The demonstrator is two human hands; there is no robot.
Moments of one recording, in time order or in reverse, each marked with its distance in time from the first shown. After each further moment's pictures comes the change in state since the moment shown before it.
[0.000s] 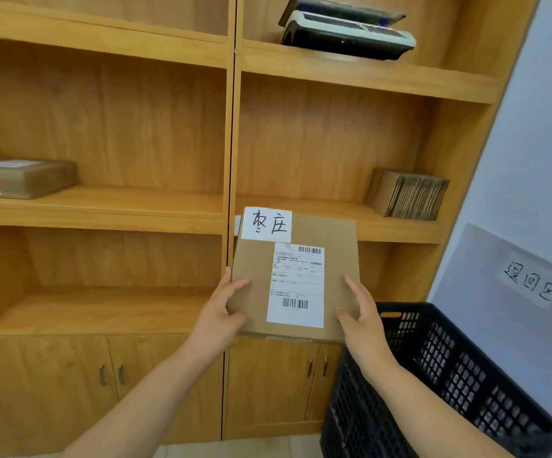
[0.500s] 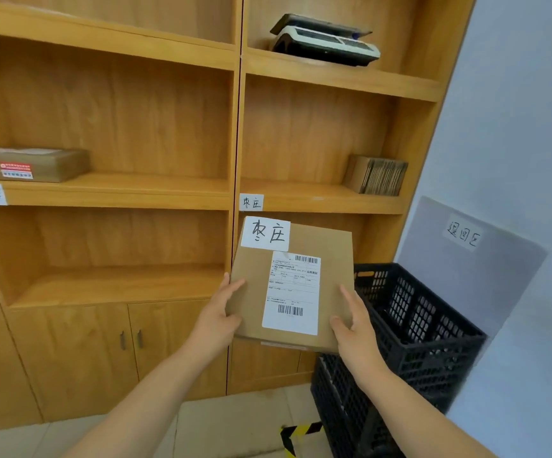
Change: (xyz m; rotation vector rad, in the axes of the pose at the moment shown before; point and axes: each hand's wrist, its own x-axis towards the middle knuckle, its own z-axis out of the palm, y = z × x) left_hand -0.188 0.008 -0.075 0.072 -0.099 -0.042; right_hand -0.226 -0.049 0.023 -0.045 0.068 0.058
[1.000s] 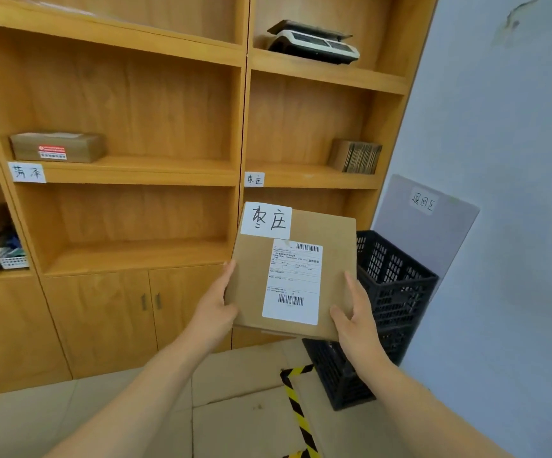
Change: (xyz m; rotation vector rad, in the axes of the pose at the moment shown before) left_hand -0.210 0.015 -0.098 -0.083 -0.087 0.016; right_hand -0.241 -0.089 0.020 -0.057 0.060 0.011
